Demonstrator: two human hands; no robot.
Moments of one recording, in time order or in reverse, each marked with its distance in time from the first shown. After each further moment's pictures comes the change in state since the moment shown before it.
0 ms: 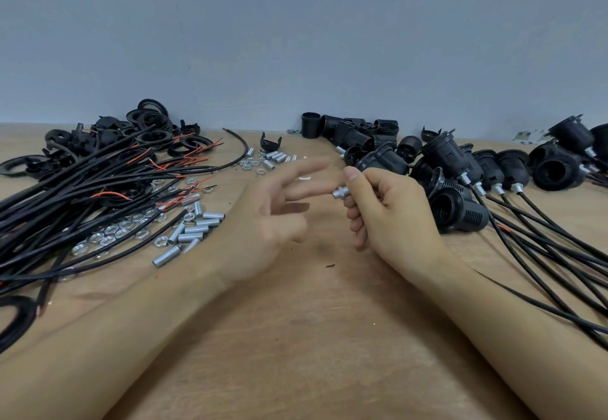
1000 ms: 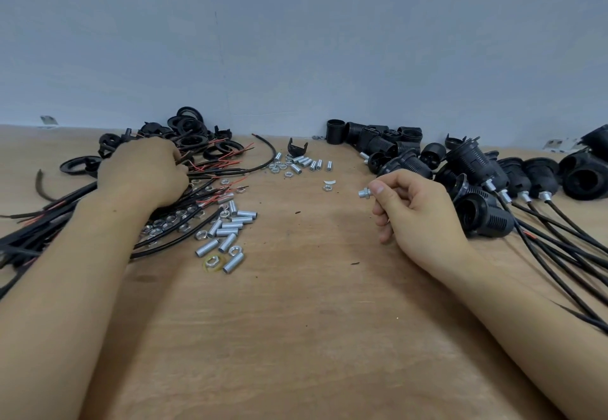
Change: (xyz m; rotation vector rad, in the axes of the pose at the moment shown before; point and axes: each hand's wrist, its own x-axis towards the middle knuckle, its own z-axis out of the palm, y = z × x) left_hand 0.002 -0.003 -0.152 1.345 0.464 -0.589; right_hand 0.005 0.009 -0.003 0.033 -0.020 0.039
